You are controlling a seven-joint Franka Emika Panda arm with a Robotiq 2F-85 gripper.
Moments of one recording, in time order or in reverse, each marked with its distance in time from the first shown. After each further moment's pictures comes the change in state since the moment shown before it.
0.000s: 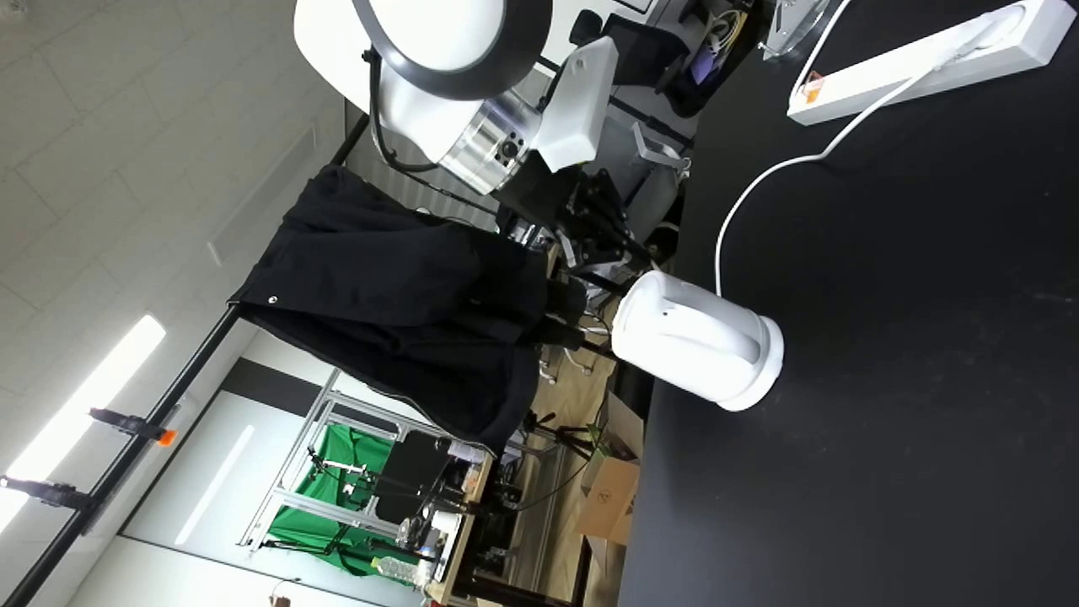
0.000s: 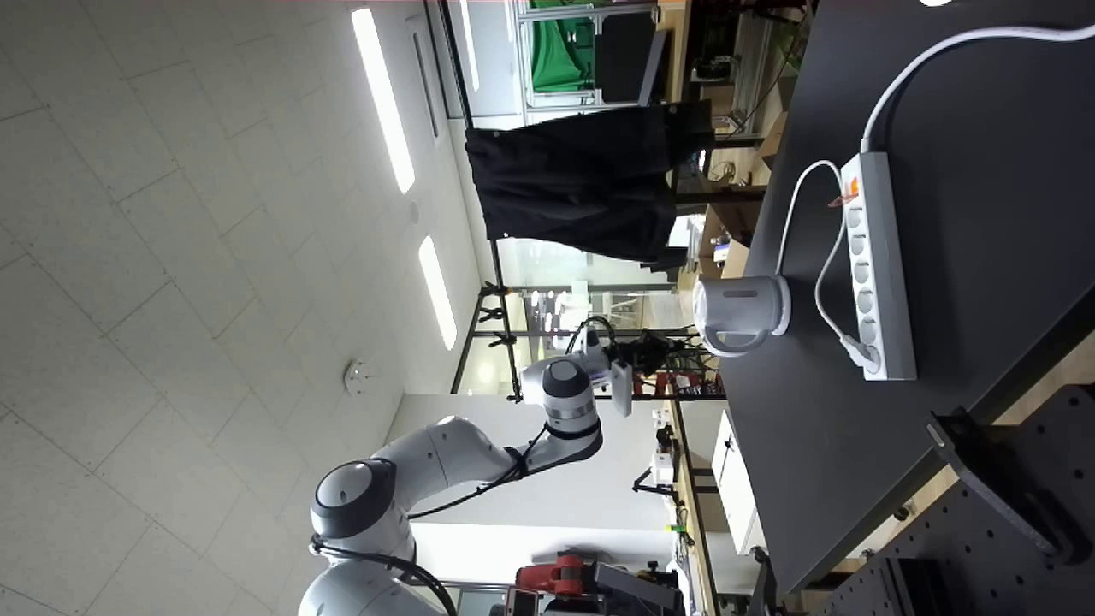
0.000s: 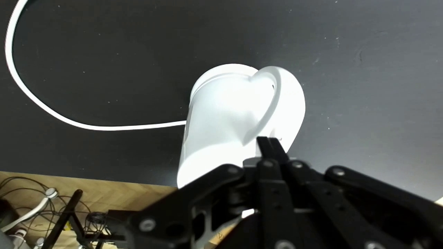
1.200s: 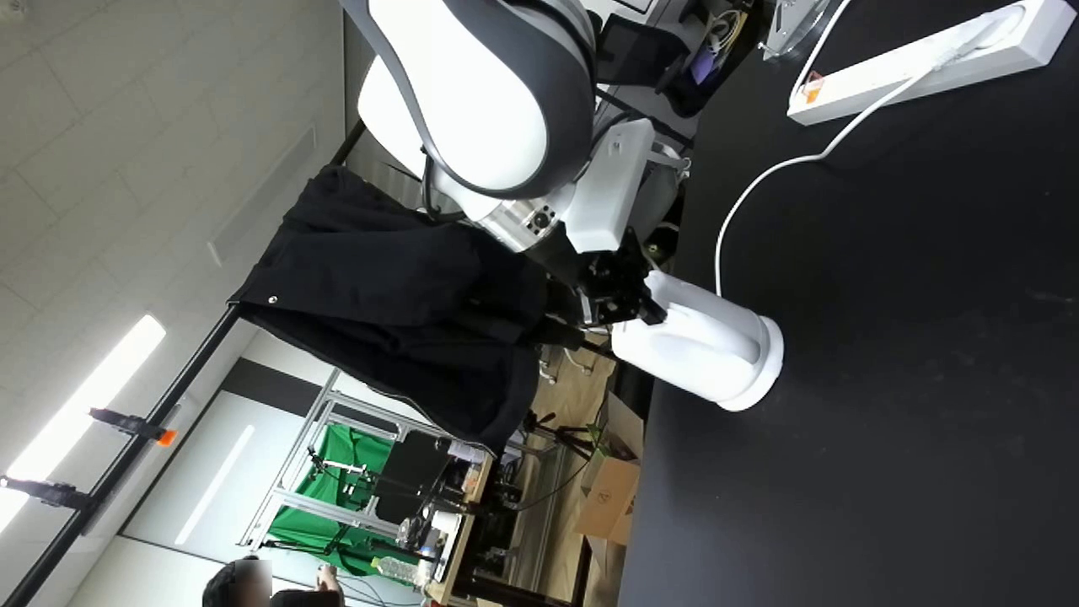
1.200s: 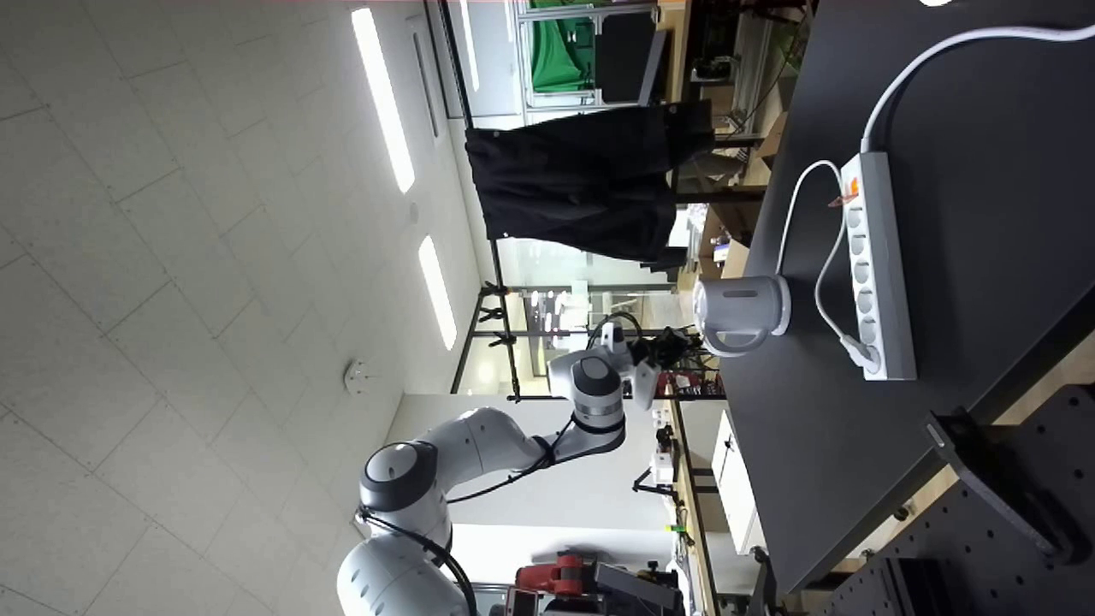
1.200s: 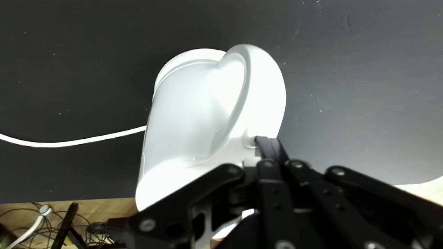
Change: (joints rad) arm 0.016 0.186 0.015 0.150 0.149 0.085 0.000
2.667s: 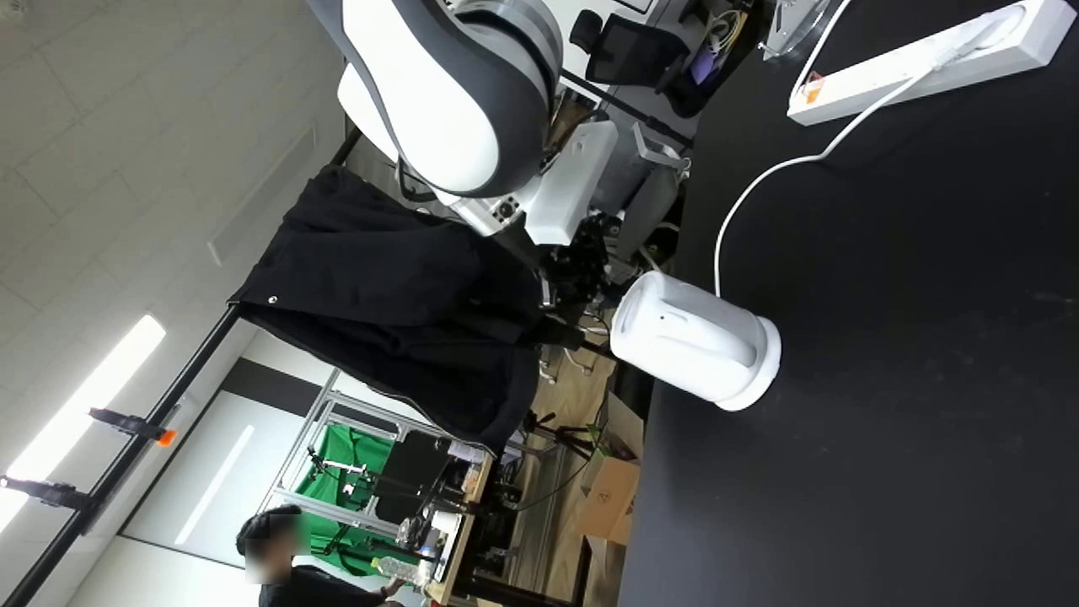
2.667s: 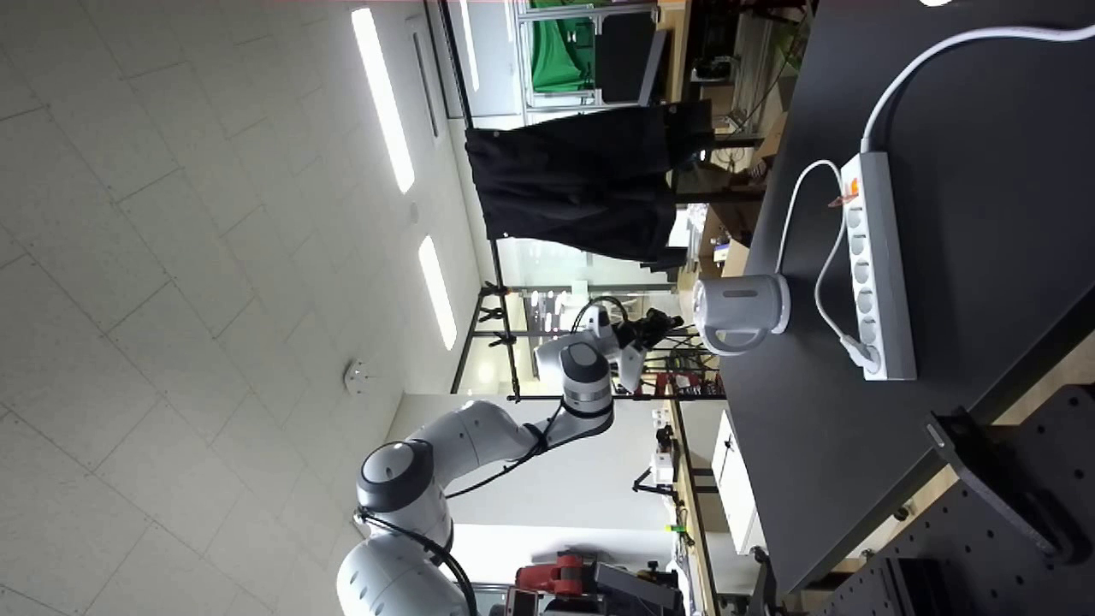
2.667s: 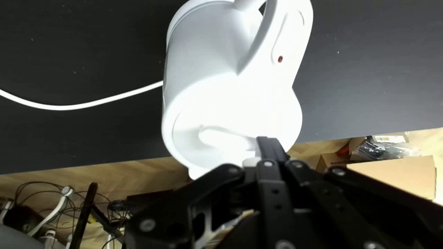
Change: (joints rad) arm 0.000 -0.003 -0.046 0.073 0.056 0.000 -0.002
